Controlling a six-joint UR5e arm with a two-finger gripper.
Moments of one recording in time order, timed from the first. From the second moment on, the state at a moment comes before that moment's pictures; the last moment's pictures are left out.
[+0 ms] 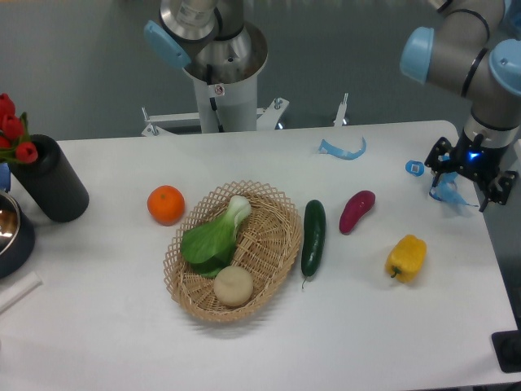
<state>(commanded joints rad) 2.95 -2.02 -1.49 -1.06 1.45 1.65</state>
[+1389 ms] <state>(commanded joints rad) 2.92 -2.14 -1.57 -0.99 1.36 1.52</state>
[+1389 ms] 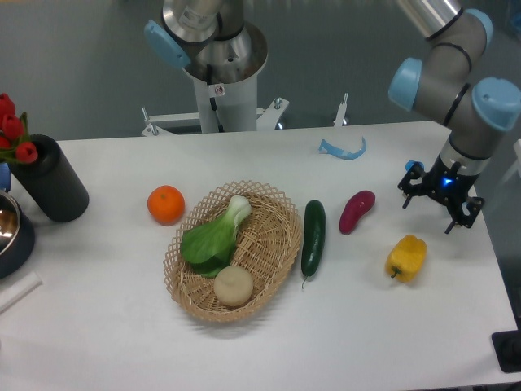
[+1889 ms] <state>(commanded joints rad) 2.91 -2.16 -1.57 -0.93 1.36 1.47</state>
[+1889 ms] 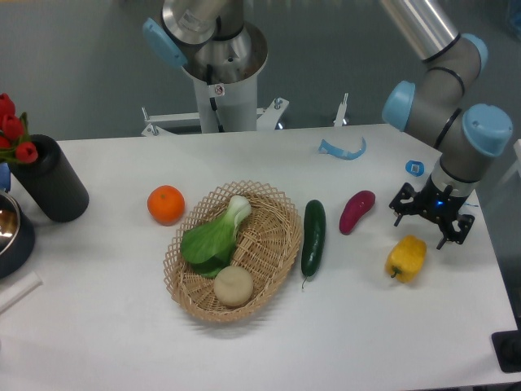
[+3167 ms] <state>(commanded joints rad) 2.88 -2.18 -1.58 -0.93 1.38 1.43</state>
